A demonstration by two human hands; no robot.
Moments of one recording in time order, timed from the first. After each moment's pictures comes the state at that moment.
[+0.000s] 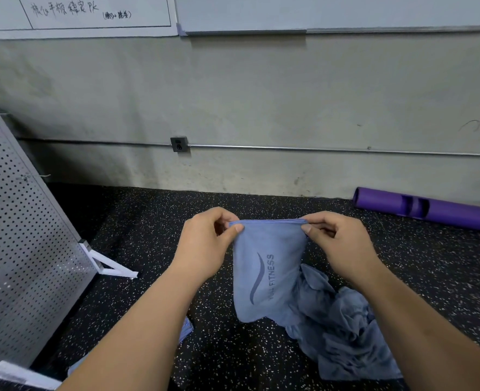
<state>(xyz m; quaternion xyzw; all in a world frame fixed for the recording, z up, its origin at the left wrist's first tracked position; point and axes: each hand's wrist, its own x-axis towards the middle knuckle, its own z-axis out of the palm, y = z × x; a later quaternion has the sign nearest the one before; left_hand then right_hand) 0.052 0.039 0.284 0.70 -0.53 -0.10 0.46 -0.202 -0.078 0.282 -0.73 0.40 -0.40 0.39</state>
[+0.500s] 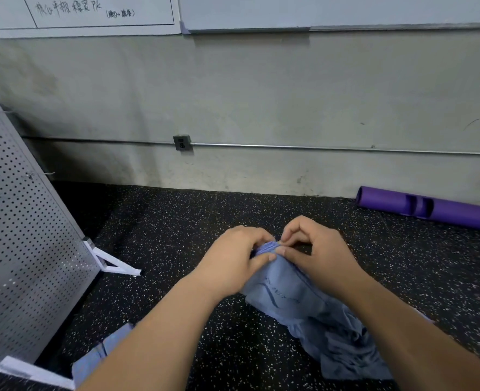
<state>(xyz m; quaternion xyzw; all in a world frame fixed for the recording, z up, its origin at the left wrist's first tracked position) 0.020 0.039 0.278 0.65 -0.70 -0.09 0.30 -0.184 -0.039 0.291 -0.83 0.31 -0.32 0.34</state>
